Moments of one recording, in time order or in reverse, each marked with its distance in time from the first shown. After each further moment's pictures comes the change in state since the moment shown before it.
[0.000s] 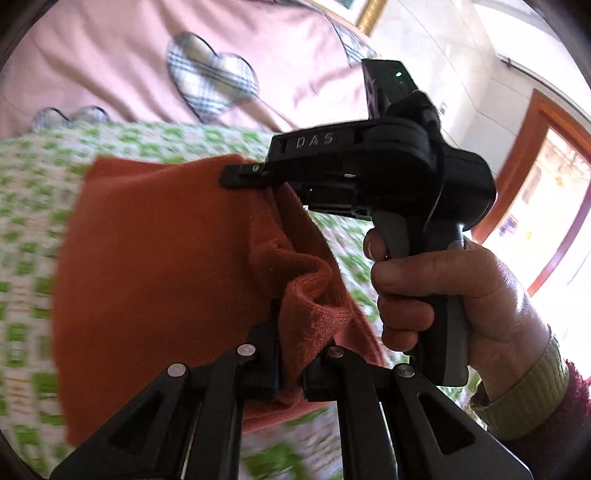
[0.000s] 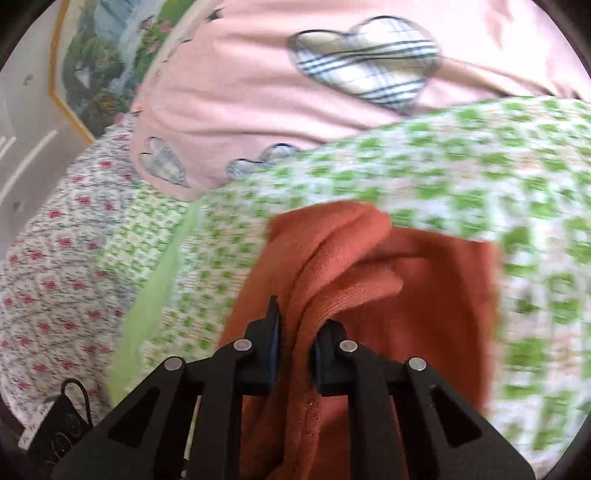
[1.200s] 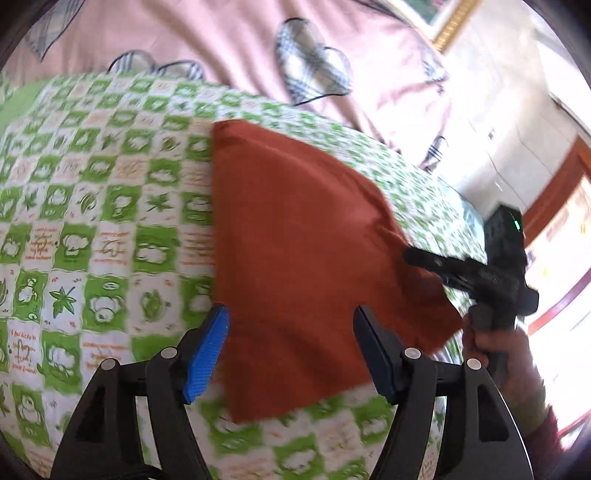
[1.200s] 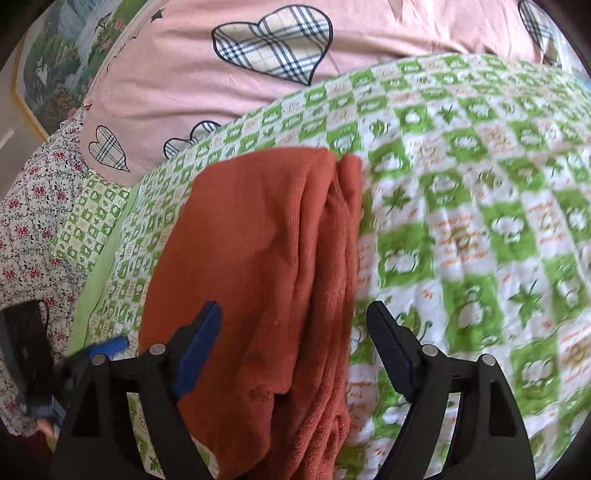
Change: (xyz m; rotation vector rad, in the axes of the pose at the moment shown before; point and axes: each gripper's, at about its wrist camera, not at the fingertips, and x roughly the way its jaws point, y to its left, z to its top) left arm -0.044 0.127 0.004 -0.224 0.063 0.086; right arm -0.027 -0.046 -0.061 0.049 0.011 -0.155
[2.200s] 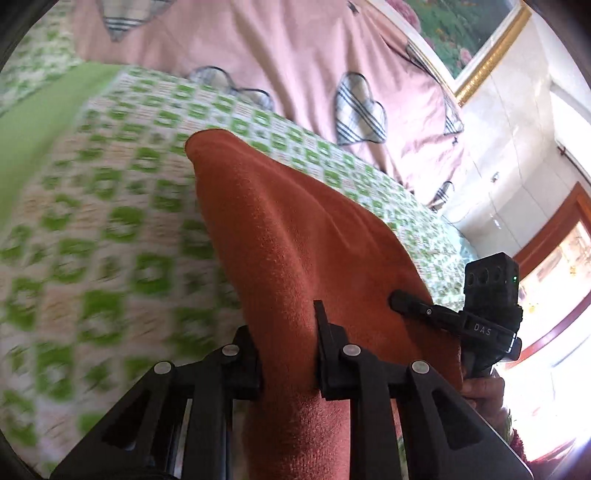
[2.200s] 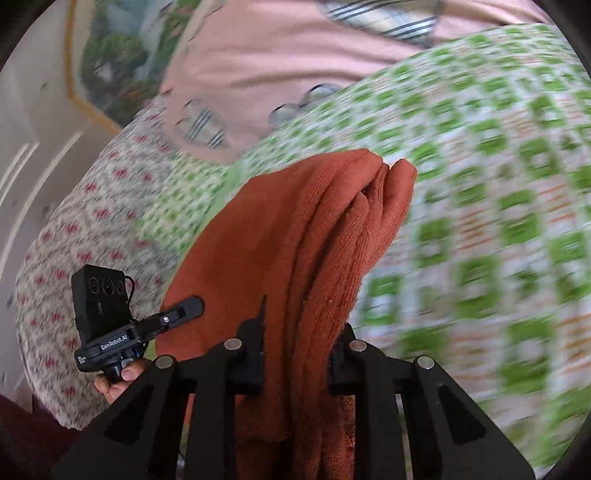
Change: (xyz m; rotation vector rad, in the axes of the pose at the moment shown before) left arm -0.108 0.084 -0.028 -0.106 -0.096 -0.001; right arm 0.040 0.121 -0.053 -0.055 0.039 0.376
